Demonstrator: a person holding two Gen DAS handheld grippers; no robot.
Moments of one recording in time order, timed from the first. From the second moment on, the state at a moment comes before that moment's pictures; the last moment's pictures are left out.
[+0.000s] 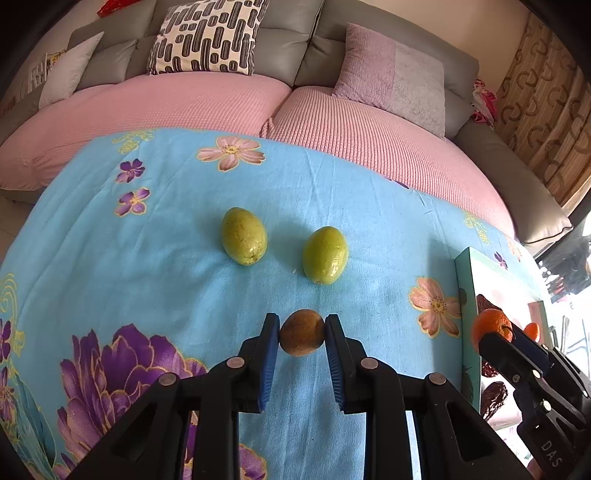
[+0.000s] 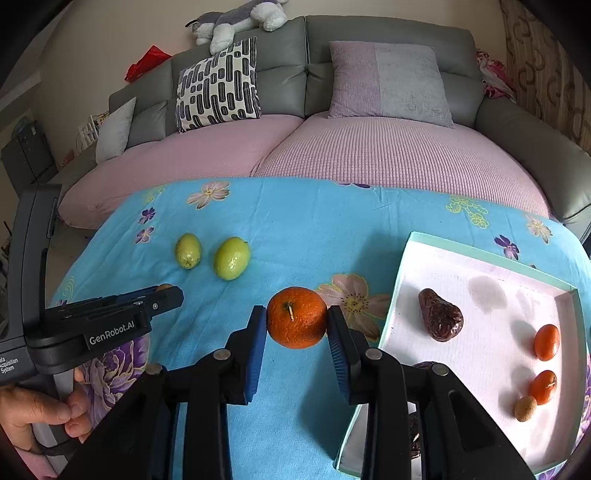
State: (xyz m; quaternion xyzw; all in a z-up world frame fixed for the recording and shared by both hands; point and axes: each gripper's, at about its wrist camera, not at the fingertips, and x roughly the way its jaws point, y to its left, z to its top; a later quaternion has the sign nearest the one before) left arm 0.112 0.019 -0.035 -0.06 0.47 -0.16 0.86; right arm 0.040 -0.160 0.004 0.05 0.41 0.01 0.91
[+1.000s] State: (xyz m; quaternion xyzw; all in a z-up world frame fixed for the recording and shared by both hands) left arm 0.051 -0.098 0.005 0.03 0.42 -0.30 0.86; right arm -0.037 -0.314 0.035 0.17 0.36 -0.18 0.90
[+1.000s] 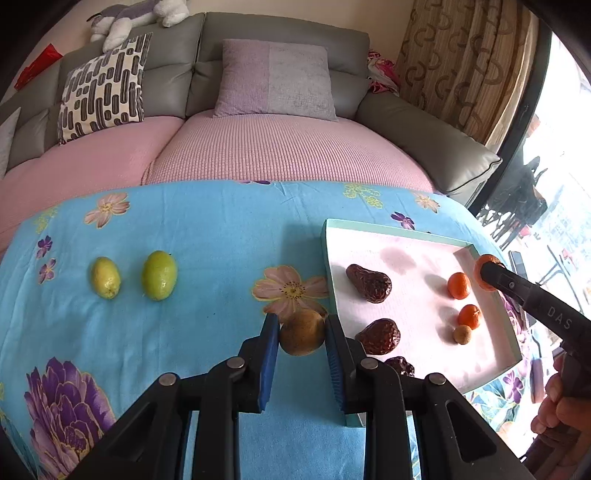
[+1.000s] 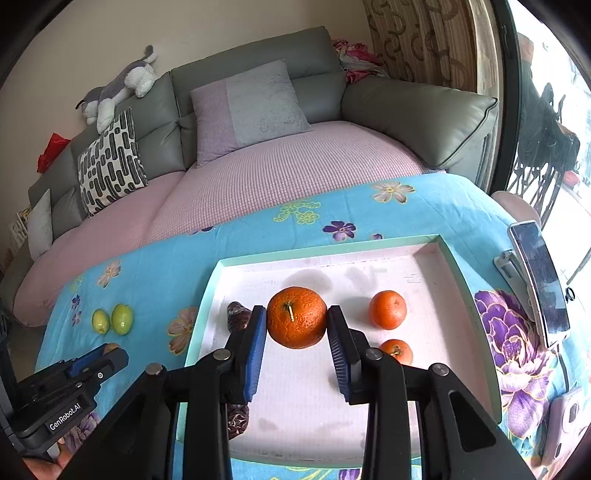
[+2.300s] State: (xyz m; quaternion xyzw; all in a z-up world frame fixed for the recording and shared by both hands) left arm 0.058 -0.188 -0.042 0.08 0.40 -0.35 0.84; right arm -0.070 -0.404 -0.014 0.23 0.41 -0.29 0.84
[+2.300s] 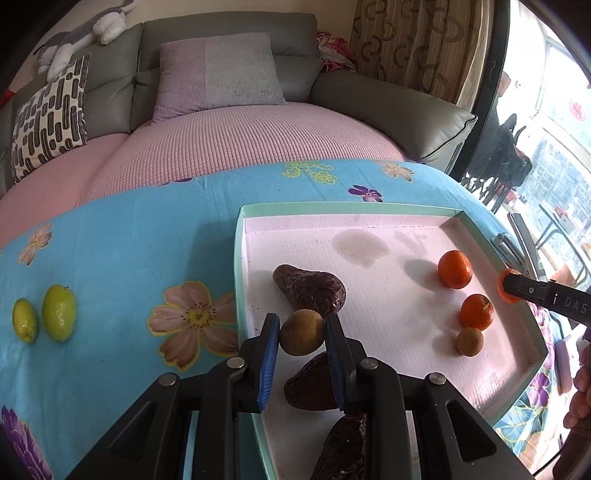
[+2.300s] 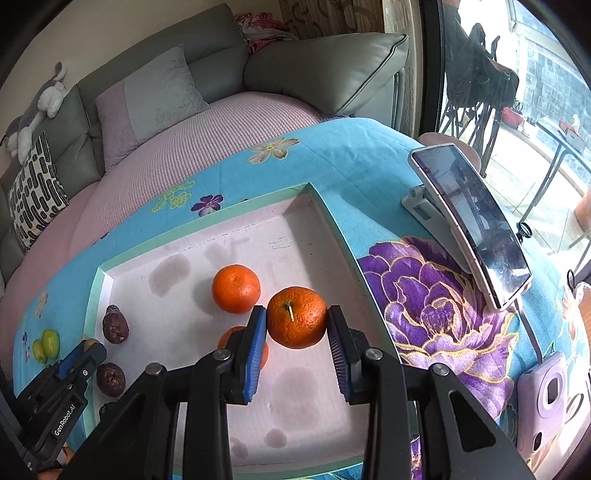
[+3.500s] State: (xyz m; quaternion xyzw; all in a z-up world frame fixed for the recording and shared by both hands) left arm 0.059 -0.190 -0.035 0.10 0.42 -0.33 0.84; right arm -0.060 -0.405 -0.035 0.22 0.46 -0.29 0.81
